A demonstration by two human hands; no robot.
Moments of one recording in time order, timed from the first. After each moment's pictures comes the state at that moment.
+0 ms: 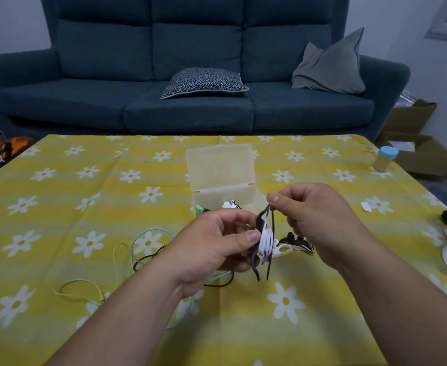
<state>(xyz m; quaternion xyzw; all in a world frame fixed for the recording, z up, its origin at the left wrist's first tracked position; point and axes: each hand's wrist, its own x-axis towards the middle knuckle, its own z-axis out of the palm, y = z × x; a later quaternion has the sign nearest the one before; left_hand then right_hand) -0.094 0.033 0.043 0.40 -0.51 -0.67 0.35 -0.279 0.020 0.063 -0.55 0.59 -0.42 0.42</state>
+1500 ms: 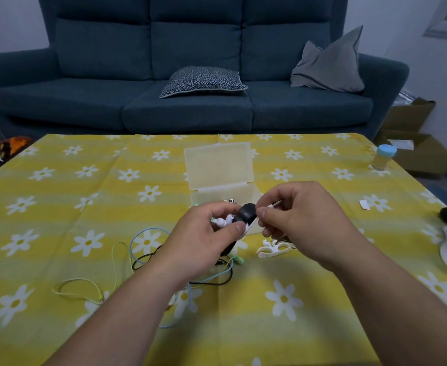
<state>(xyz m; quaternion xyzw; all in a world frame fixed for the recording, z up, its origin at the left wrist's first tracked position) -0.087 0.028 0.037 0.49 -0.63 -0.48 0.36 -0.268 0.031 0.074 -0.61 0.59 -0.37 0.38</state>
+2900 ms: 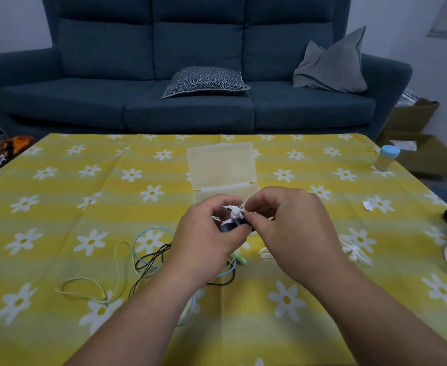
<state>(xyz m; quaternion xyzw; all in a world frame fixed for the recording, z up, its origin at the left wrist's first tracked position) -0.099 0.030 0.035 0.53 -0.58 -0.42 0.45 -0.240 0.039 0.063 -0.68 0.61 -0.36 0.17</state>
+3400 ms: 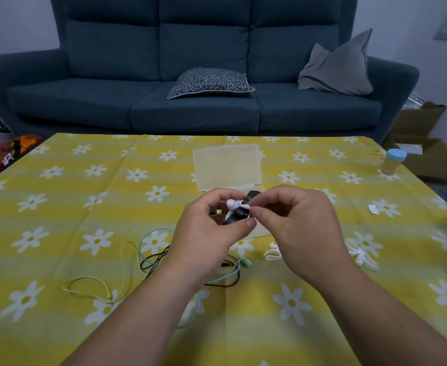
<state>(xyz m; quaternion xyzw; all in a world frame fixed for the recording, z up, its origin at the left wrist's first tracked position) -0.094 0.034 0.047 0.48 -0.51 -0.50 0.51 -0.237 0.038 0.065 -0.61 0.56 -0.47 0.30</state>
